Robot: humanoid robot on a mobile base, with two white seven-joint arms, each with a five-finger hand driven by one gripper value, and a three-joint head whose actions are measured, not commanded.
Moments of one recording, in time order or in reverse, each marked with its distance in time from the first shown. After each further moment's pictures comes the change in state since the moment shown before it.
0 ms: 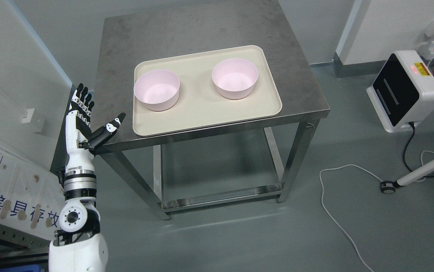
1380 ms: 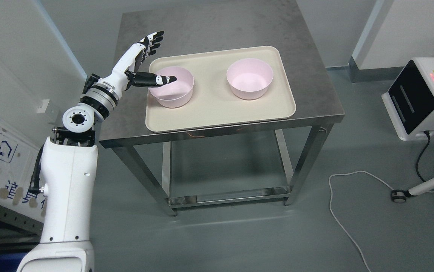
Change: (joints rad) left arm -0.493 0.187 -0.240 0.342 -0.230 0.167 -0.465; right arm 0.000 0.000 0.000 0.000 0.000 0.000 0.000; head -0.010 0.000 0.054
